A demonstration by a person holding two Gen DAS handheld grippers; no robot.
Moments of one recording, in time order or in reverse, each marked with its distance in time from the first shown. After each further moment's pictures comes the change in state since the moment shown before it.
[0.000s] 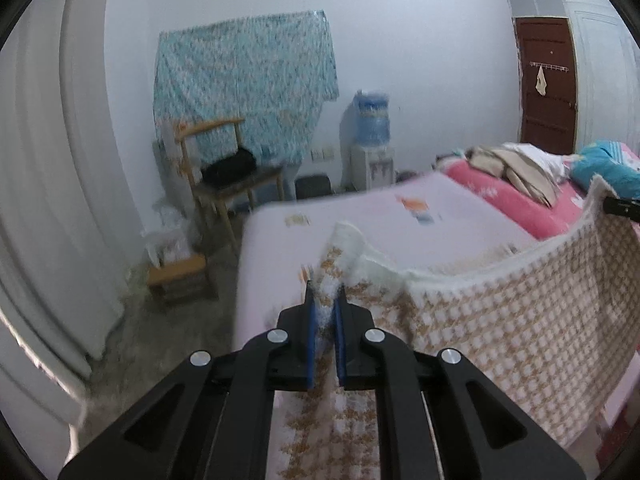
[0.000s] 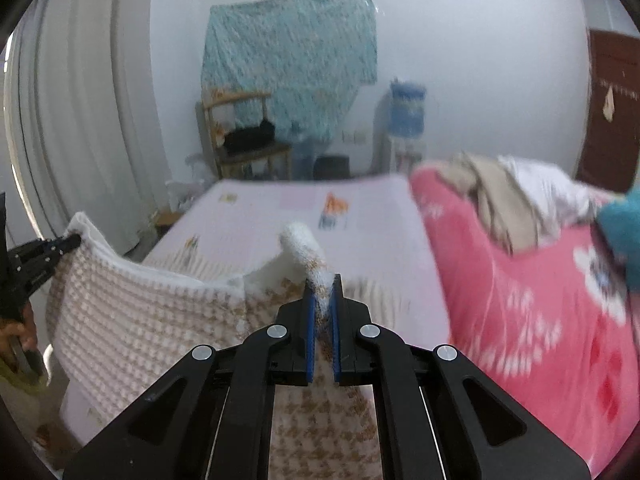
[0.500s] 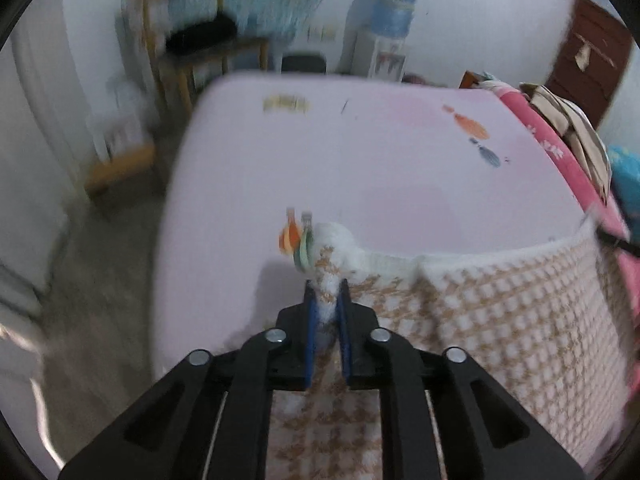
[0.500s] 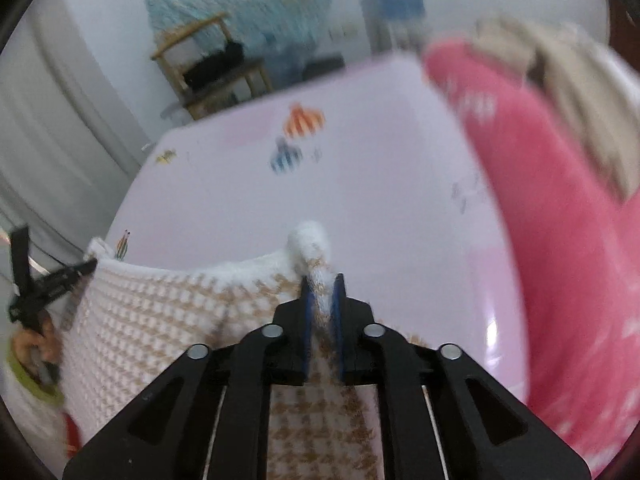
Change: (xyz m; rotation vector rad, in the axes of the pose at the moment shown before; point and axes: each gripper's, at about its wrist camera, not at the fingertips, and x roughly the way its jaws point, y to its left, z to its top) left arm 0.244 0.033 -0.009 -0.202 0.506 -0.157; right arm 0.237 -0.083 -0.008 0.255 0.428 0.130
